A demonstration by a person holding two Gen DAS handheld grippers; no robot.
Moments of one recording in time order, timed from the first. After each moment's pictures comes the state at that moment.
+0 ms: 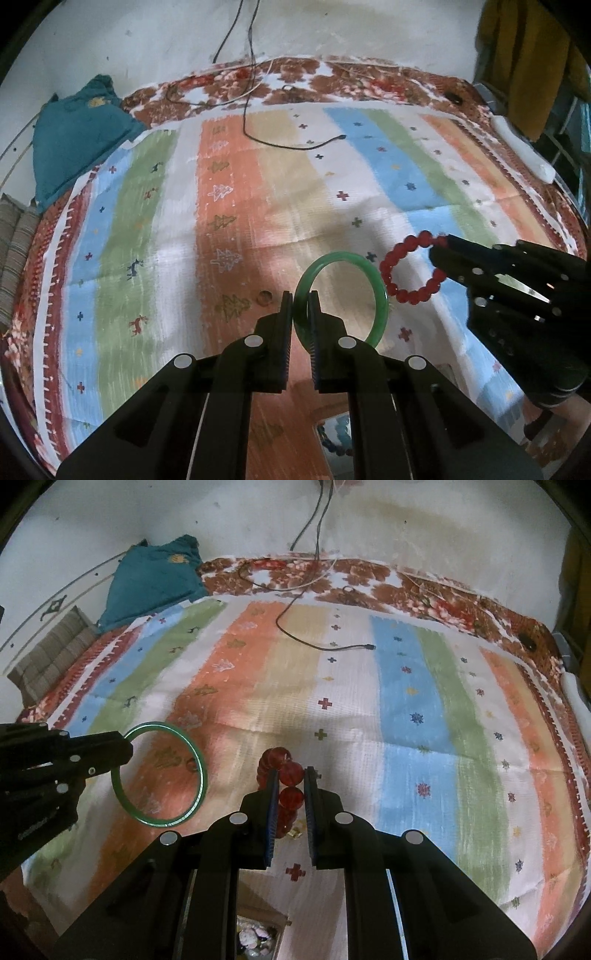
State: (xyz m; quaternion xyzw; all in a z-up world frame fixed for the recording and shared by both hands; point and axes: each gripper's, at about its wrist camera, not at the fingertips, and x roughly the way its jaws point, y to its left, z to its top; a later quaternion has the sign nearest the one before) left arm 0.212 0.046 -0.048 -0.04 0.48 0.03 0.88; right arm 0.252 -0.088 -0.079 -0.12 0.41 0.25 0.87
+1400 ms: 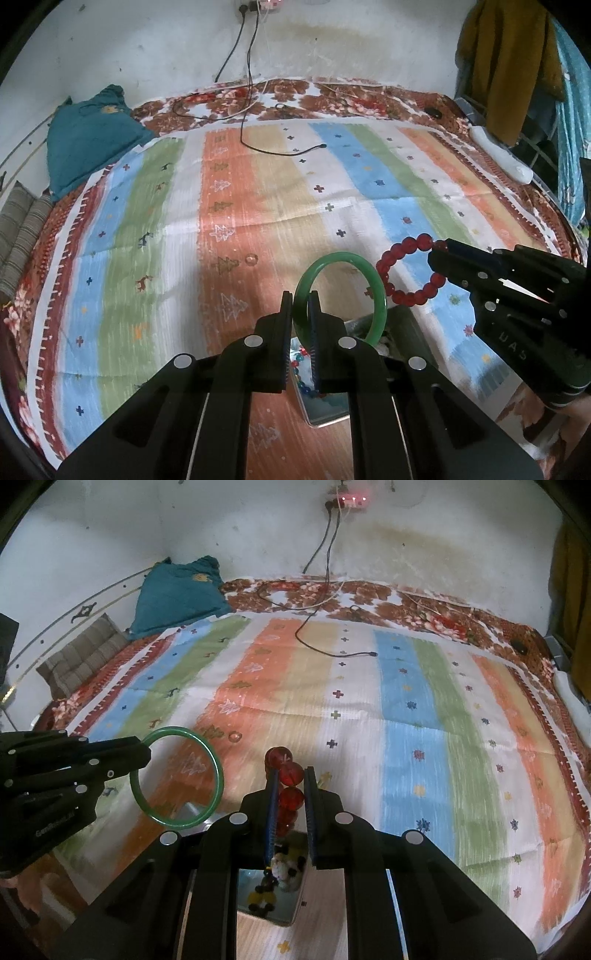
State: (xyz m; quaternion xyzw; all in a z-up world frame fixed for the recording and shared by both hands) left arm 0.121 0.021 -0.032 -0.05 0.44 0.03 0.90; right arm 0.161 -0.126 -0.058 -0.10 0.37 0.28 0.88
